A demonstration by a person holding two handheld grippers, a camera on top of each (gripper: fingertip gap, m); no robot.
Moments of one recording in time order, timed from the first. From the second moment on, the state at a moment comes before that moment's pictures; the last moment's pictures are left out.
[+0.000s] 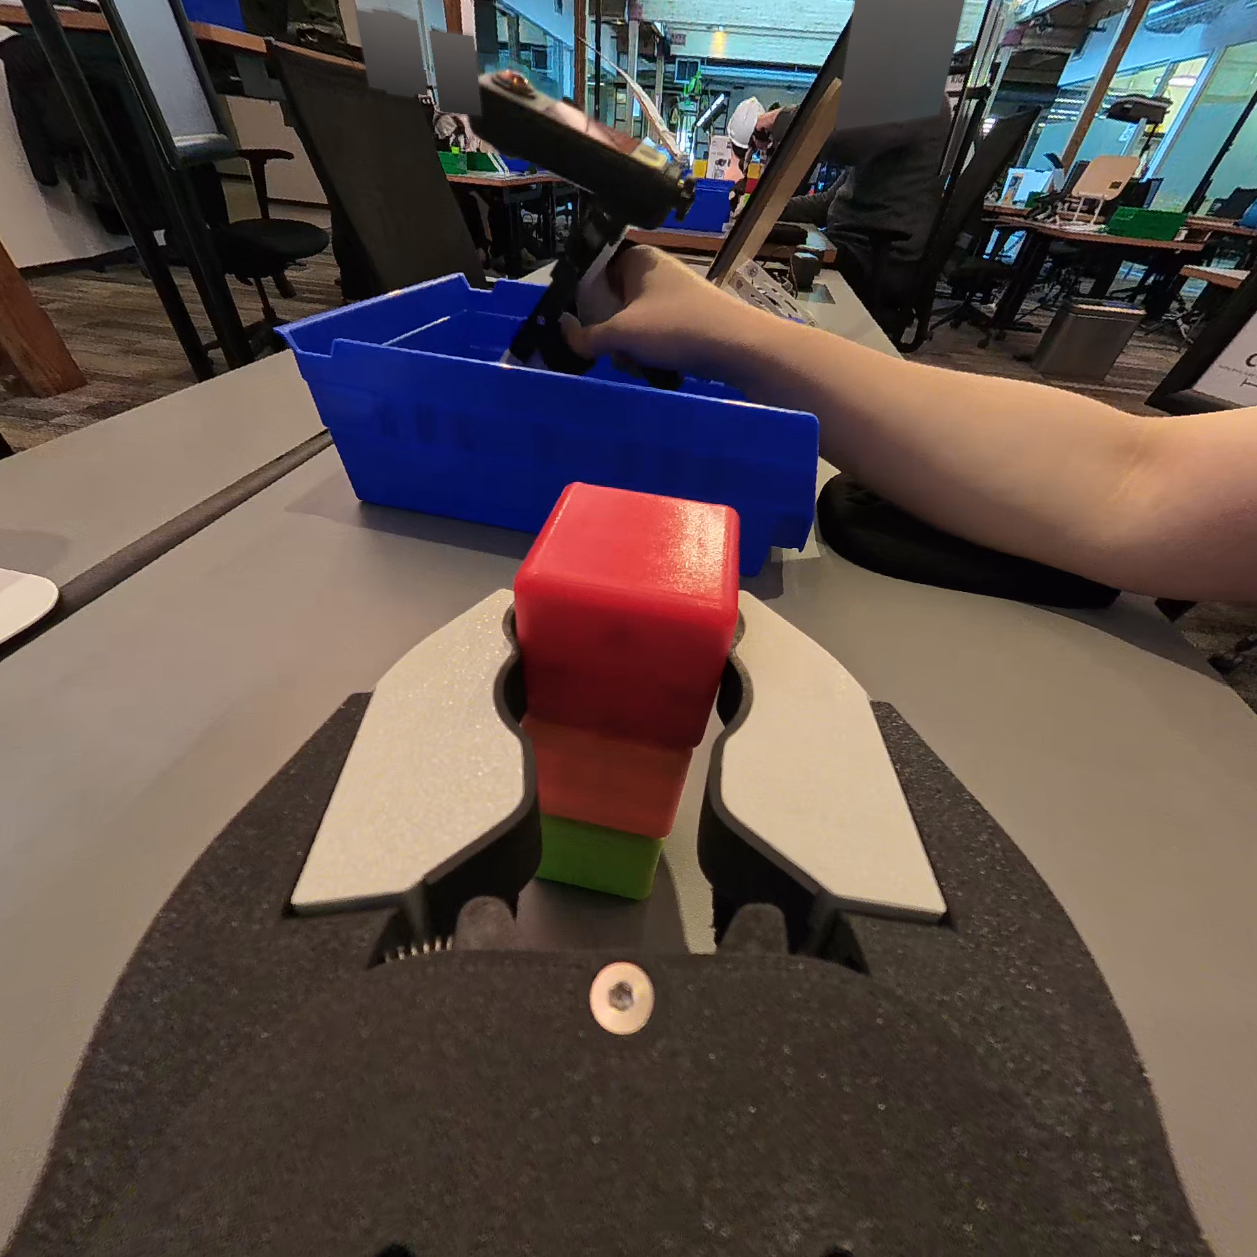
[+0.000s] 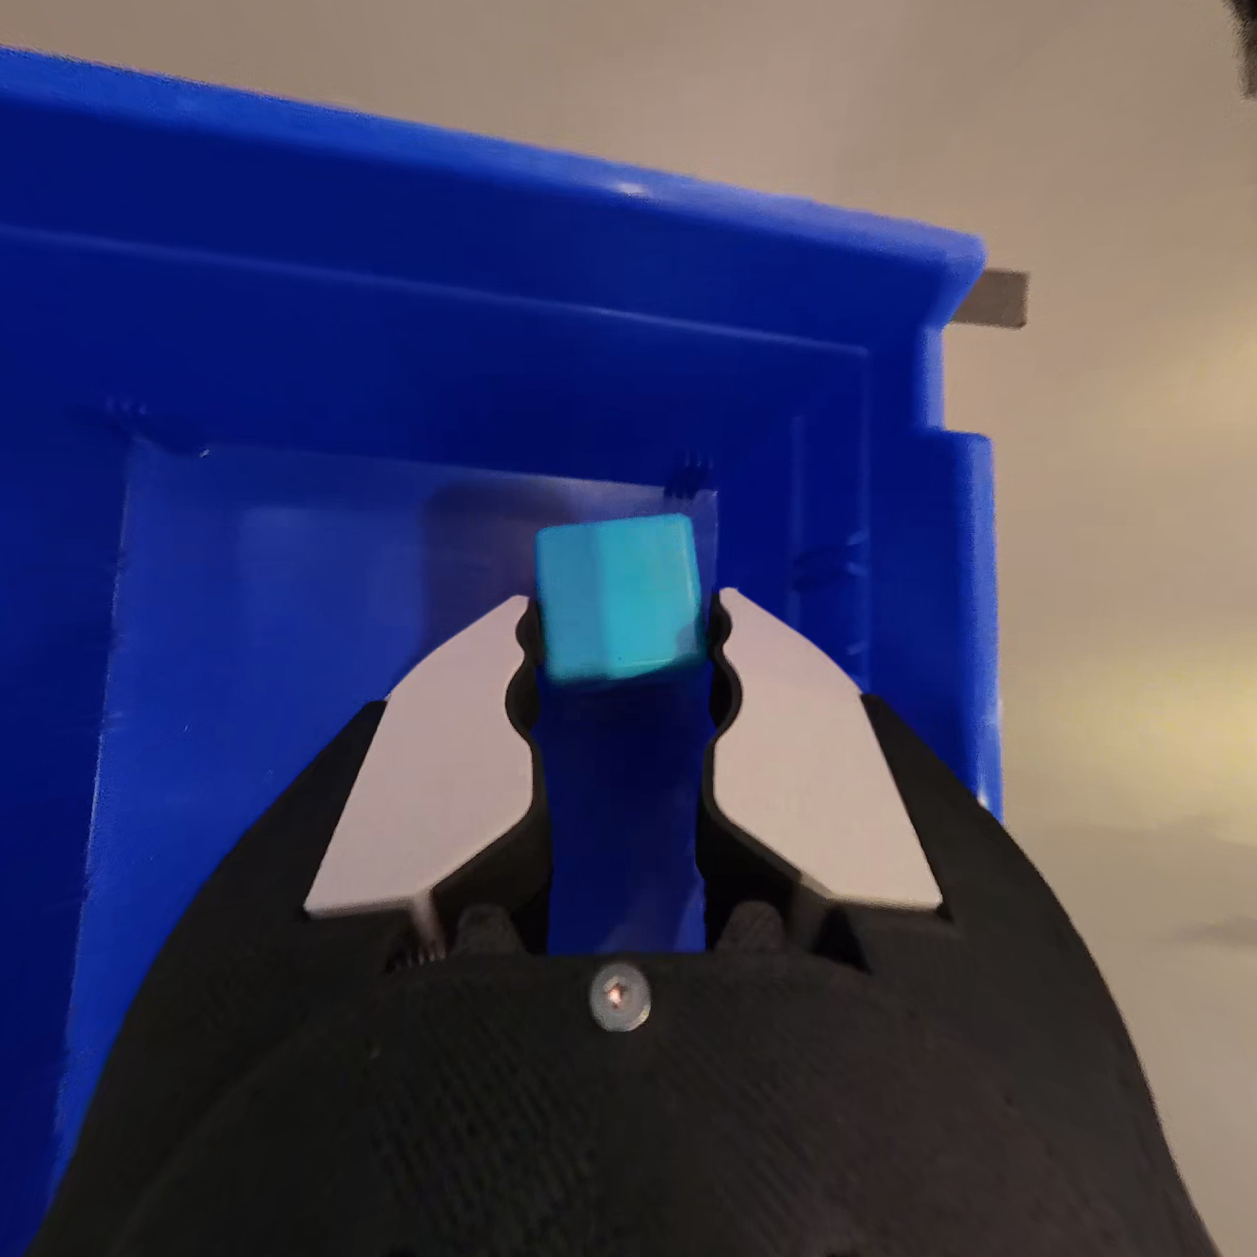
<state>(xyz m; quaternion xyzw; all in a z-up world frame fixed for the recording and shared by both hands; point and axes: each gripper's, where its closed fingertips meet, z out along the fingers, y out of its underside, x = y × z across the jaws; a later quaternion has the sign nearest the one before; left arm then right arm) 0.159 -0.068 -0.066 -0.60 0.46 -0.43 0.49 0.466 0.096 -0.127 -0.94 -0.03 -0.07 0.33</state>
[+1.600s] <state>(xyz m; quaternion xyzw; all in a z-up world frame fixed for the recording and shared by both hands) 0.156 -0.066 -0.108 -0.66 0.52 -0.36 0.41 0.126 -0.068 -0.049 -0.67 -0.63 0.27 0.28</state>
